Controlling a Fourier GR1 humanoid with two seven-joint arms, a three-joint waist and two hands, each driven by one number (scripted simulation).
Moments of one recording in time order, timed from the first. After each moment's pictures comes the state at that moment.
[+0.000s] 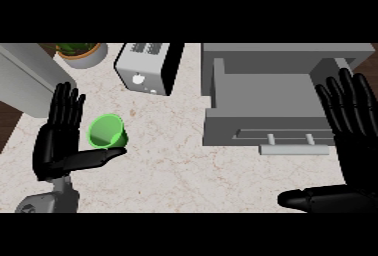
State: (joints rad) left arm -0.10 0.05 0.12 -1.62 0.12 0.06 -0.12; right arm -0.08 -0.08 -0.02 -2.07 -0.12 0.09 0.13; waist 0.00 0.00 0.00
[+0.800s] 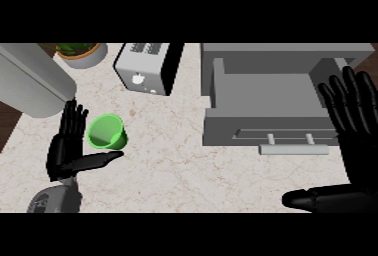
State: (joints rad) left arm -0.14 0.10 0.20 -1.21 0.14 -0.01 -0.39; right arm -0.09 -0.09 -0.05 -2.07 -0.14 0.11 0.14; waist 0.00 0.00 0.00
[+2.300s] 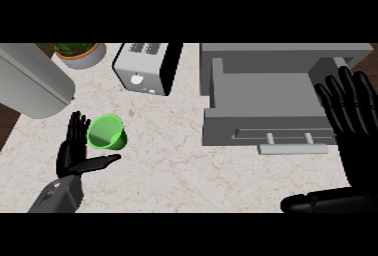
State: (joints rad) left arm -0.41 0.22 0.30 -0.42 0.15 -0.12 -0.85; right arm -0.10 -0.08 -0.03 -2.10 -0.14 0.12 0.18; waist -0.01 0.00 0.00
